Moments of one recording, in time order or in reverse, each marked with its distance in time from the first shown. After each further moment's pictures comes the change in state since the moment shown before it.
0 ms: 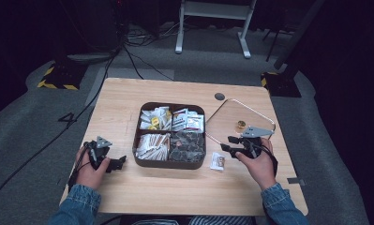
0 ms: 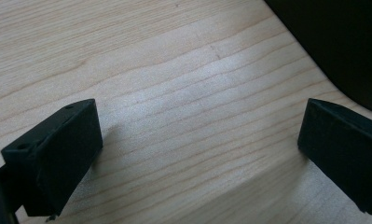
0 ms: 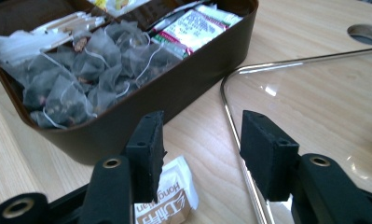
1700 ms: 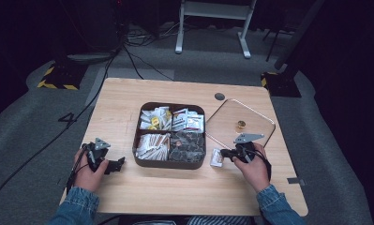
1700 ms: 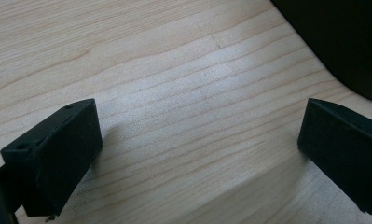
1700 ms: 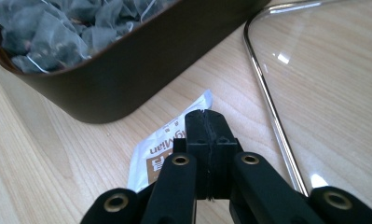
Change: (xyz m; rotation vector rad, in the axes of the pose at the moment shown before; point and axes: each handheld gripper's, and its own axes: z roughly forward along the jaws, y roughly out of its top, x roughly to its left) left arm 0.000 -0.005 -0.005 0.002 0.005 -0.002; right arm 0.008 -0.023 0.020 0.156 0.036 0.017
